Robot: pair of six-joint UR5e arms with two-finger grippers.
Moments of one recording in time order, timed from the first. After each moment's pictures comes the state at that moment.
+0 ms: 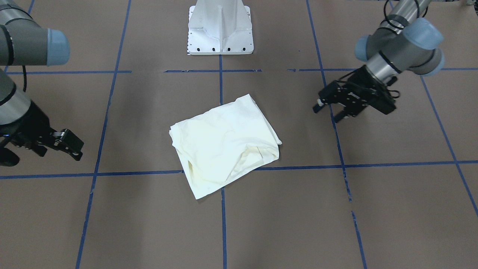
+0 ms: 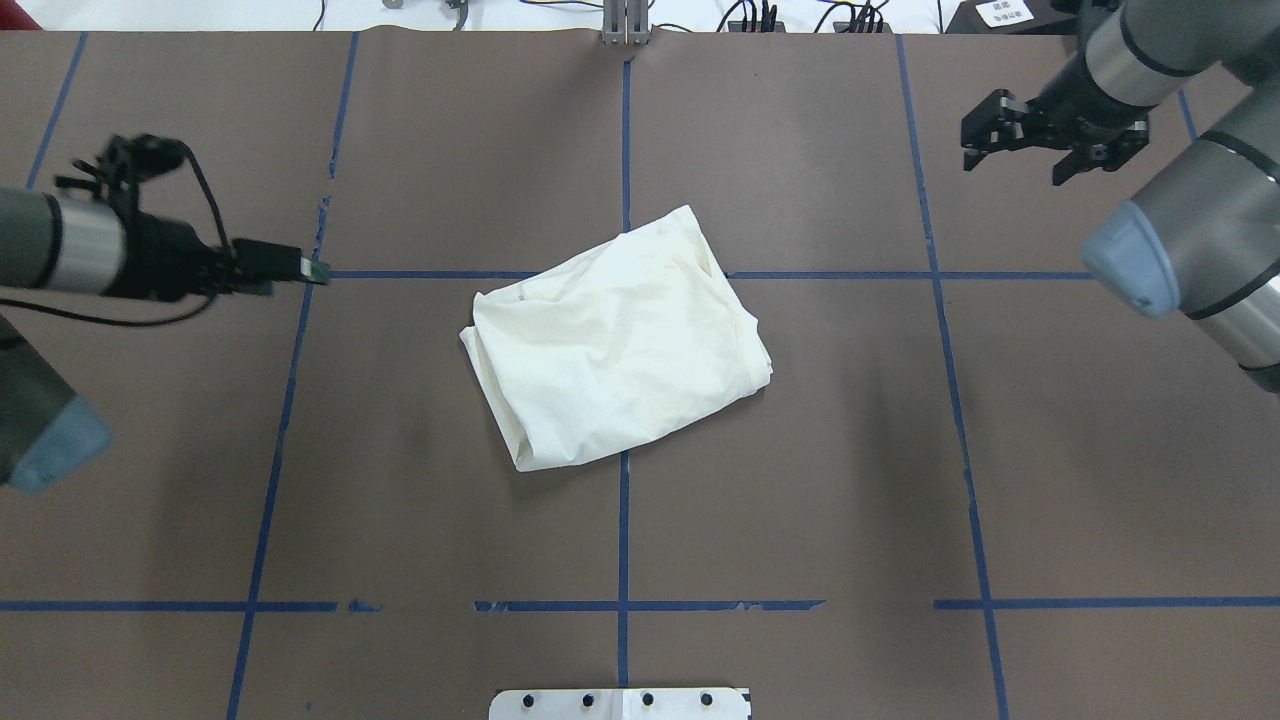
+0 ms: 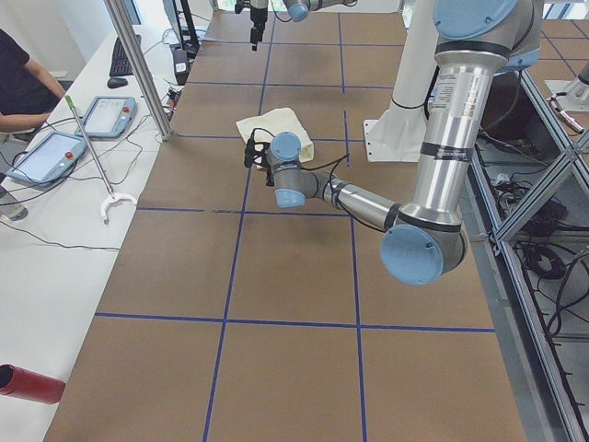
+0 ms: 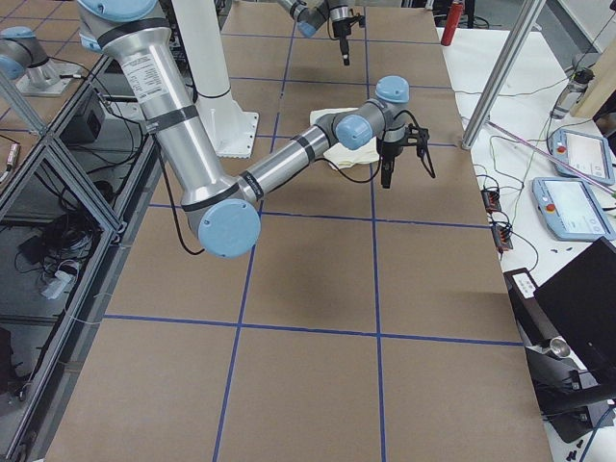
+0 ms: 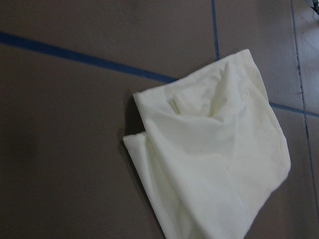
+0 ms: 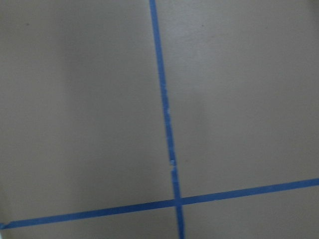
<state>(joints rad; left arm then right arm) -0.94 -1.74 -1.67 -2.56 -2.16 -1.15 1.09 -1.19 1.73 -1.54 2.15 0.86</state>
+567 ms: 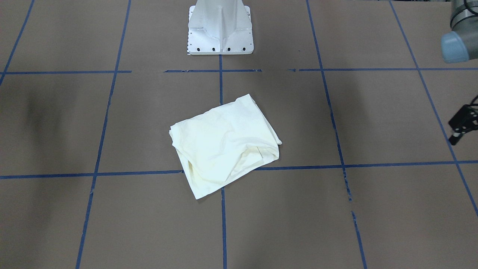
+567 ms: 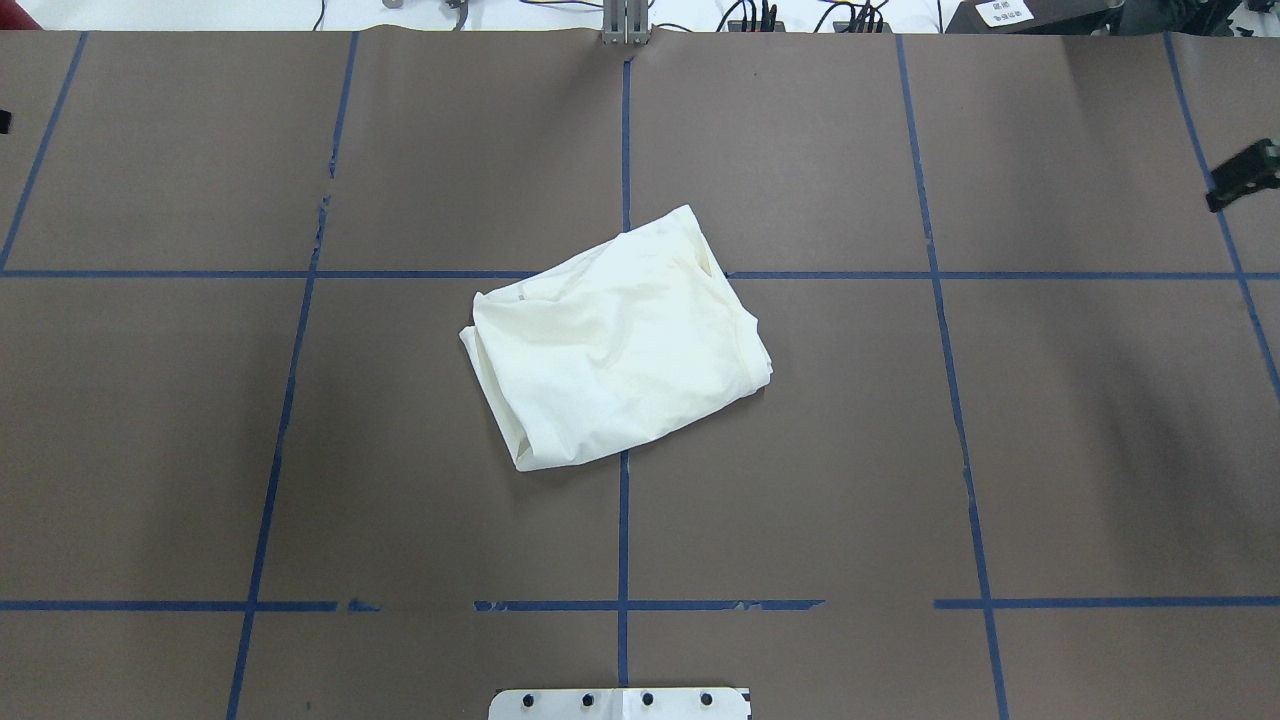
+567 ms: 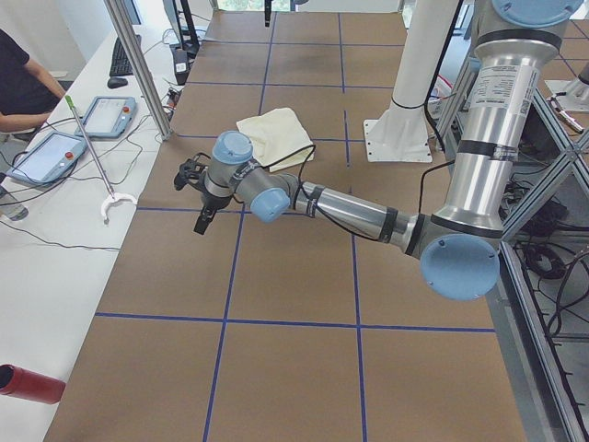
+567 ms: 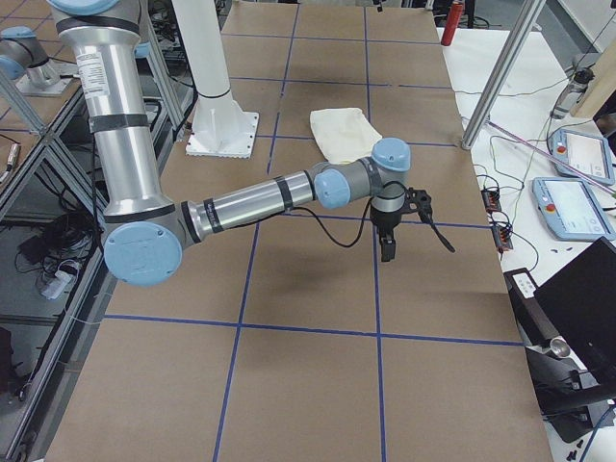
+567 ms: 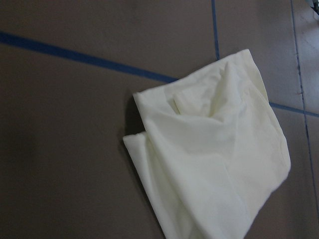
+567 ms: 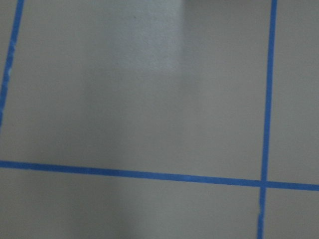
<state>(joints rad) -1.38 -1.74 -1.67 -1.95 -2.16 -0.29 1.35 -1.45 1.72 -1.54 2.20 0.26</state>
